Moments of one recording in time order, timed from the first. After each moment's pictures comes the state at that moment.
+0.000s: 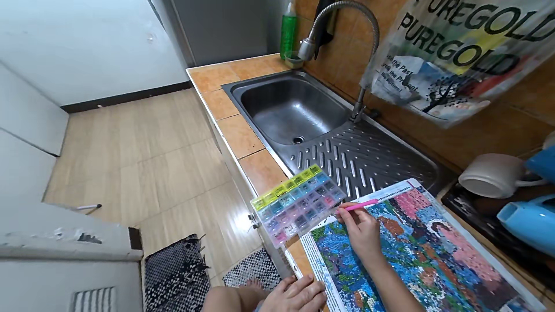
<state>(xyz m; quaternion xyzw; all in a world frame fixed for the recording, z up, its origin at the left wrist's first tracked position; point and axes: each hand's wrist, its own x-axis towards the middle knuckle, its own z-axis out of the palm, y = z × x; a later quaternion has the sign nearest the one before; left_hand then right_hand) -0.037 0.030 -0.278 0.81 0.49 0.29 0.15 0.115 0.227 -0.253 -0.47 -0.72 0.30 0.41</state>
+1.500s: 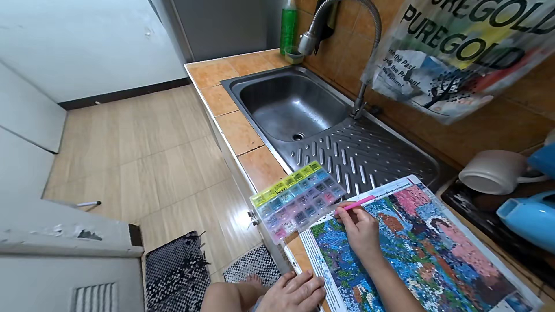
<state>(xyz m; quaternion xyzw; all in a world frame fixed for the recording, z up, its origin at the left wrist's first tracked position) -0.037 0.030 -0.282 0.81 0.49 0.30 0.13 0.118 0.224 -0.258 -0.46 -0.74 0.28 0.40</state>
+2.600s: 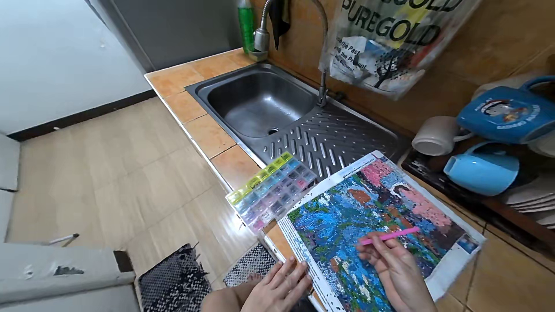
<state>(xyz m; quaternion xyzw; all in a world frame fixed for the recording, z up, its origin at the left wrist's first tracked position) -0.036 0.019 -0.277 0.85 0.47 0.23 0.08 0.208 0.130 -0.217 -0.53 -0.34 0.59 0.50</state>
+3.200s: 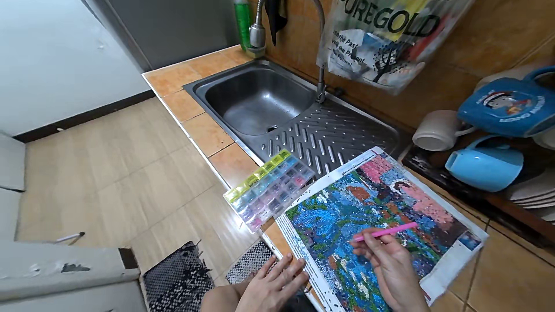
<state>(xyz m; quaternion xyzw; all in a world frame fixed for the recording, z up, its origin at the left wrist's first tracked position) -0.038 0.023 -0.280 0.84 0.48 0.23 0.09 0.201 0.131 -0.222 -0.52 -0.39 0.56 0.51</state>
